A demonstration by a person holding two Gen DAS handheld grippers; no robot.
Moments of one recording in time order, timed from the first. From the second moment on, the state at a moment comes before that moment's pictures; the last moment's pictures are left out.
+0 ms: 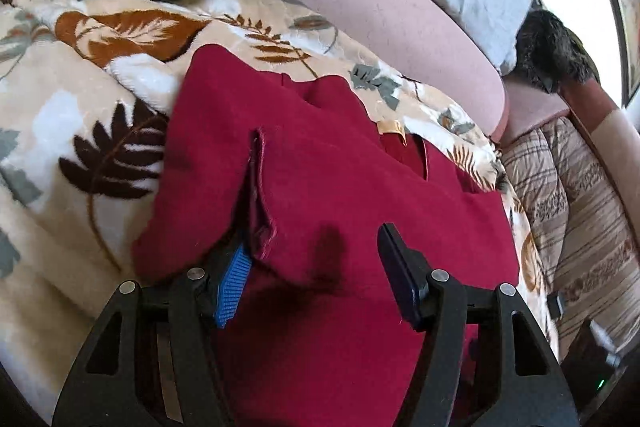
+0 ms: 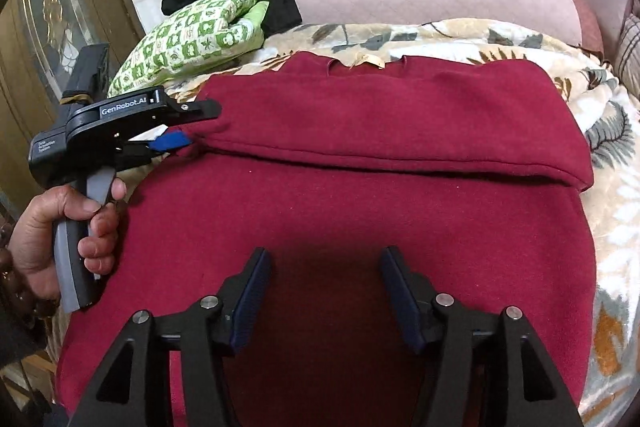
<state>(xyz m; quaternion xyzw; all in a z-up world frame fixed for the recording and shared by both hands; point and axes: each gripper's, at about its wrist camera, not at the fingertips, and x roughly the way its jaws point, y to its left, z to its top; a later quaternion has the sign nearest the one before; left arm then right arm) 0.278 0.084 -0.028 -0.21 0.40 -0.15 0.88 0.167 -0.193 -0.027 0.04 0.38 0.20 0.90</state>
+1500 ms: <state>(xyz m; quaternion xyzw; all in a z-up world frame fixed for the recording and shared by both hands) 0.277 0.074 -0.034 -0.06 0.37 -0.05 0.93 0.272 -0.315 0.033 0.10 0.39 0.07 0.91</state>
